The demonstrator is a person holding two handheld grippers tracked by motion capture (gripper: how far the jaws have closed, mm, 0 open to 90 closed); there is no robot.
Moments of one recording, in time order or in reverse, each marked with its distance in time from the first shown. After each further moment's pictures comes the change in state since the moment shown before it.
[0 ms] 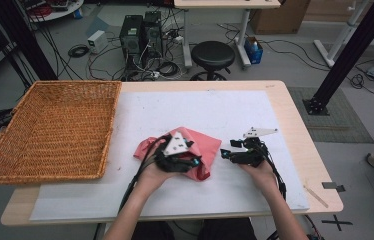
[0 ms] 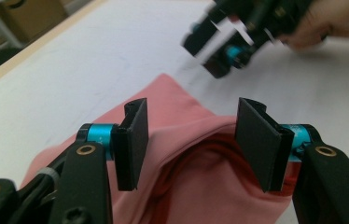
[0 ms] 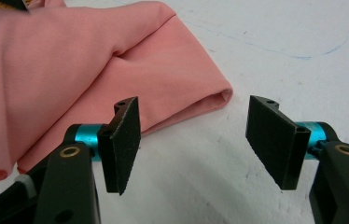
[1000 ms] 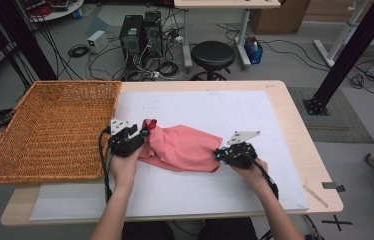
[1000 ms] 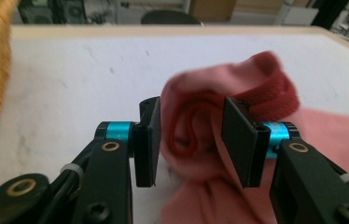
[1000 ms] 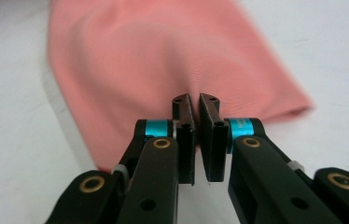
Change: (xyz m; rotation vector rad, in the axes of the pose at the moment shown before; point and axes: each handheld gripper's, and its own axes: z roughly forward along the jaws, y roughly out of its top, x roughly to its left) left arm 0.069 -0.086 -0.077 -0.119 0.566 -0.701; right arm 0.025 0.011 0.011 0.079 -0.002 -0.188
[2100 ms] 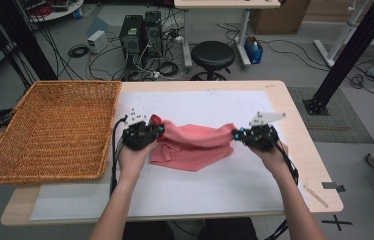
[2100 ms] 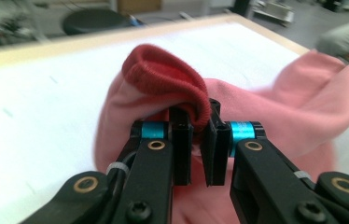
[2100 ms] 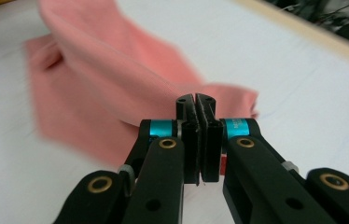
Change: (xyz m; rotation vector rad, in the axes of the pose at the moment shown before) left arm -0.023 0.052 0.030 0.004 -0.226 0.108; right arm -0.042 0.040 -0.046 -0.066 -0.090 -0.057
